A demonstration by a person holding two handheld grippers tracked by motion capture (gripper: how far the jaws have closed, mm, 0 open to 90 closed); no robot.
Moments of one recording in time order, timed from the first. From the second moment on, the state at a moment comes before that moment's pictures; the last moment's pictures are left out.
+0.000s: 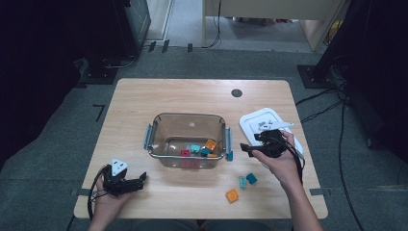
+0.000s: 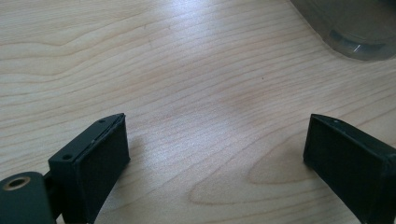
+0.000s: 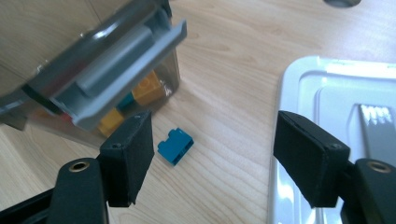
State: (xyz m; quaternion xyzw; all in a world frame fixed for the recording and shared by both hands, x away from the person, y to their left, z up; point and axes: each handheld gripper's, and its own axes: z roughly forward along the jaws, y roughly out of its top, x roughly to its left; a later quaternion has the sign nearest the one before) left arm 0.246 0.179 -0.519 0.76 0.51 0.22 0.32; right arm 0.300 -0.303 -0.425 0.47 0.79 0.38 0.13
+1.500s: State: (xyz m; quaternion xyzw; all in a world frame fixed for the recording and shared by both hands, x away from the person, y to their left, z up) left arm 0.246 0.179 -0.519 0.76 0.51 0.22 0.32; right arm 0.299 -0.253 -0.502 0.50 0.79 0.34 0.11
